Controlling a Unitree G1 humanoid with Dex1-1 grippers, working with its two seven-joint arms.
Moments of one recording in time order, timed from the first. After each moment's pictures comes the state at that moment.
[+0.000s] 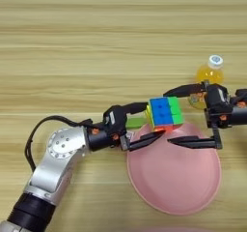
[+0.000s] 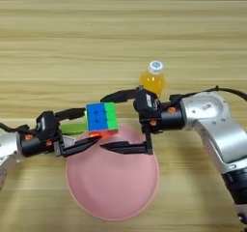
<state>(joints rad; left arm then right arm) -0.08 0.31 -0.28 0.01 -0.28 -0.19 -0.96 -0.29 -0.62 0.18 -0.19 0.42 0.17 1.27</state>
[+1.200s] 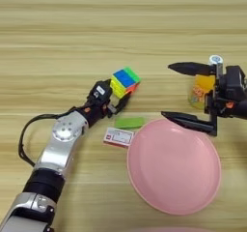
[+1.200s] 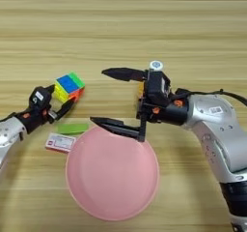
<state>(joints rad) -0.26 0.21 -0.14 0.44 -0.03 -0.20 -0.49 -0.22 -0.54 0.07 -0.34 0.57 0.19 1.09</state>
